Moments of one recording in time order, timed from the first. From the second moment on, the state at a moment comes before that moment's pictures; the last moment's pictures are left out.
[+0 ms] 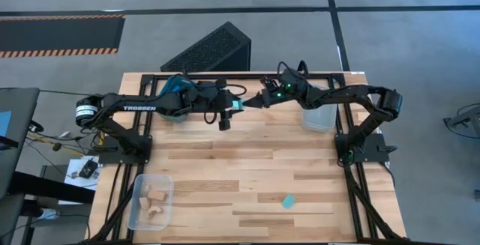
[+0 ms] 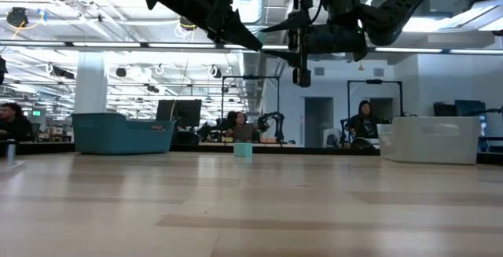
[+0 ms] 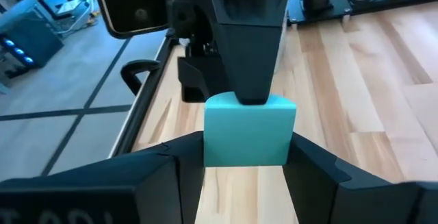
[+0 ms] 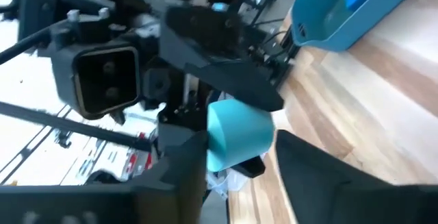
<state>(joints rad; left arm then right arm) 0.25 1.47 1.02 0.01 0.00 0.29 -0.47 1.61 0.84 0.69 -0.68 1.10</state>
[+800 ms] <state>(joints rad) 0.26 1.49 1.02 0.09 0.07 0.28 -0.46 1.61 0.84 0.71 -0.72 1.13</state>
